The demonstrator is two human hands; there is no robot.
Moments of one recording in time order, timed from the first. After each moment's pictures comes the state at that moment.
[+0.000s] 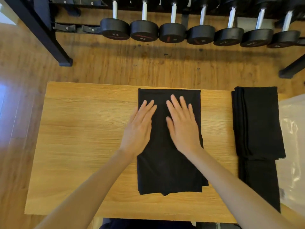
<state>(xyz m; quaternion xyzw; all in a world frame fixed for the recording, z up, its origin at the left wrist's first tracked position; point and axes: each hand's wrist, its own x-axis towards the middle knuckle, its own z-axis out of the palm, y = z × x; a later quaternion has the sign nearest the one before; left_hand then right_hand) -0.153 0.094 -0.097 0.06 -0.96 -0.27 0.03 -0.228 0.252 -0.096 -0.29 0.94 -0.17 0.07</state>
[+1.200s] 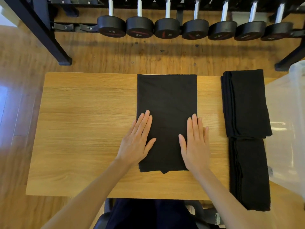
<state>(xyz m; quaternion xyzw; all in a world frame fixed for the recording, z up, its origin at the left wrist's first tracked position) -0.081 0.135 -0.106 0.02 -0.99 -0.09 -0.12 -0.141 0.344 -0.108 -0.17 0.98 -0.07 0.12</state>
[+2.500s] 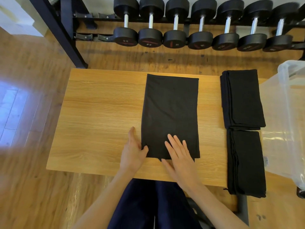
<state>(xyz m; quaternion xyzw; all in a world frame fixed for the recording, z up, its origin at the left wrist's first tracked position) -0.009 0.166 -0.056 0.37 -0.82 -0.43 -0.12 -0.049 0.347 -0.088 -0.33 0.92 -0.12 0.17</state>
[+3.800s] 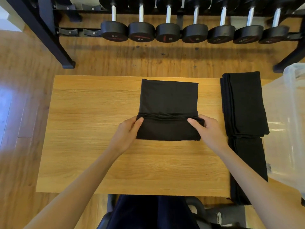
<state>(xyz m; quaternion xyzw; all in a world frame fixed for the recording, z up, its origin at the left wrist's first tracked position) -0.095 0.099 -0.049 0.24 -0.79 -0.55 -0.13 -0.202 0.348 -0.049 -0.02 0.82 -0.49 0.29</state>
